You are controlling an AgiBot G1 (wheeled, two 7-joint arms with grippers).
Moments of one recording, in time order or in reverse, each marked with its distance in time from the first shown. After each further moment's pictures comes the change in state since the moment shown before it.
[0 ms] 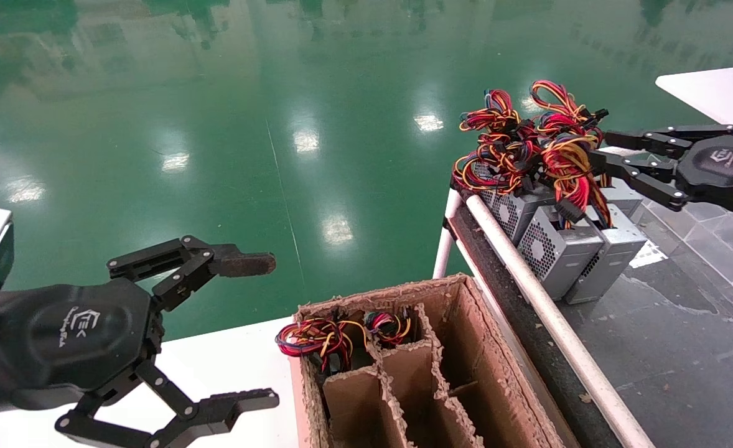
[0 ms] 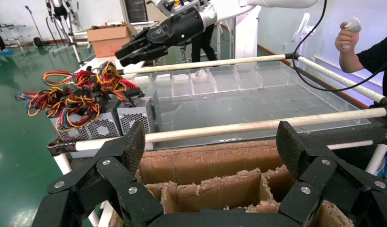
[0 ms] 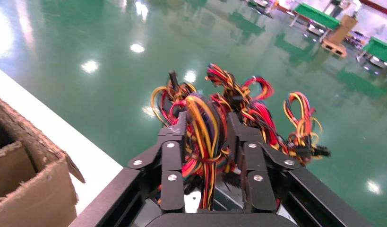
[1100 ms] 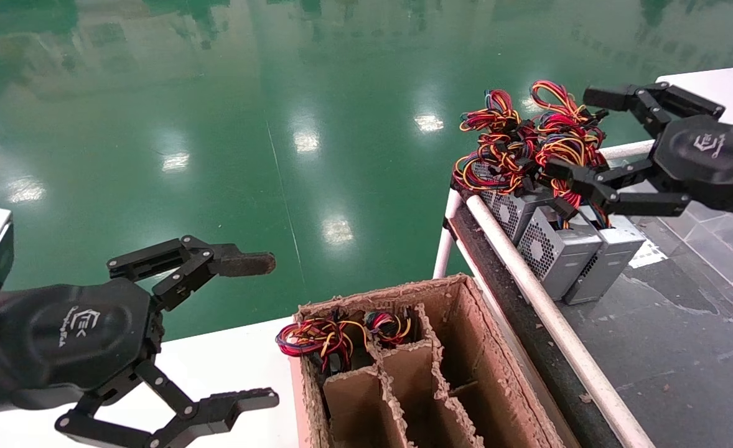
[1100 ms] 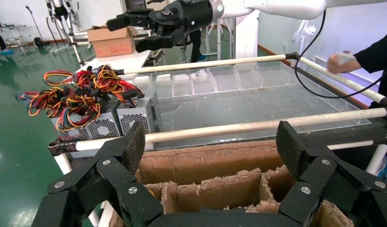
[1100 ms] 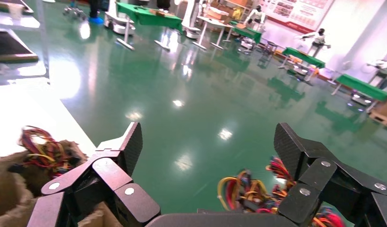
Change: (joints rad) left arm 0.000 0.000 0.001 0.001 -0.001 0.000 0.001; right arm -0.164 0.050 0.171 0.300 0.113 -0.119 0.108
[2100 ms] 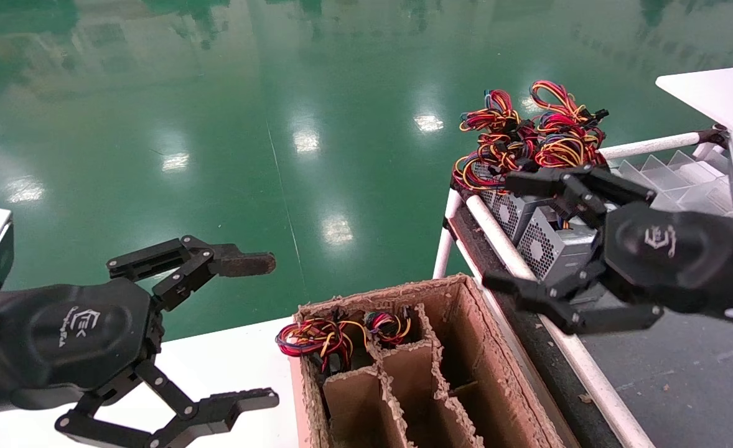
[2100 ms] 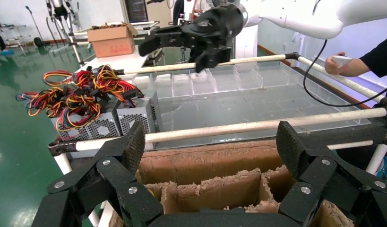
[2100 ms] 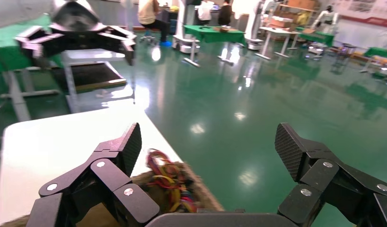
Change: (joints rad) left arm 0.000 0.000 0.001 0.000 -0.001 0.000 0.001; right arm -0.371 0.073 0.227 0.623 0.025 0.041 0.337
